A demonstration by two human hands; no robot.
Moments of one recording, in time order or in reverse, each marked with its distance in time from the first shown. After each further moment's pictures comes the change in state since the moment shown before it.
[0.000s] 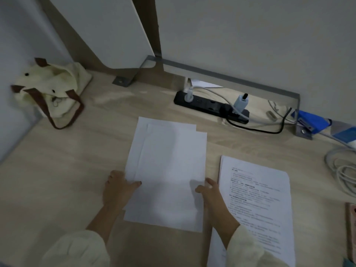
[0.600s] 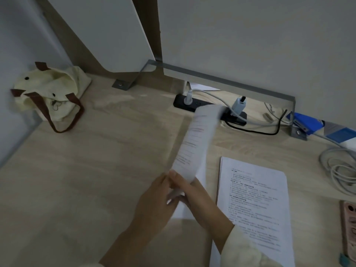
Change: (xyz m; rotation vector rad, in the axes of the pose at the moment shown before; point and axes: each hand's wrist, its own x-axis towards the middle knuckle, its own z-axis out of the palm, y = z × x) left_hand -0.100 0.050 -0.001 -0.032 -0.022 0.790; right_hand -0.055 -0.034 0.035 0.075 -0.459 -0.222
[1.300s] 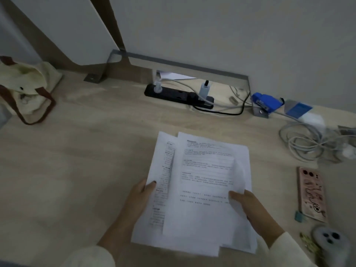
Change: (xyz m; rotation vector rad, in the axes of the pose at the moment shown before) left_hand -0.042 0.019 0.056 -0.620 -0.179 -0.533; right_hand -0.114 0.062 -0.188 -0.114 0.485 0.155
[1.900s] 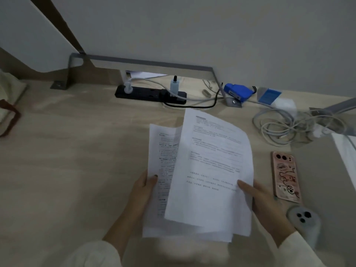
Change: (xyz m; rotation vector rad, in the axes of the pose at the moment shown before) left_hand 0.009 0.007 0.077 -0.029 -0.061 0.061; right_hand -0.014 0.017 -0.087 0.248 0.029 -0.188
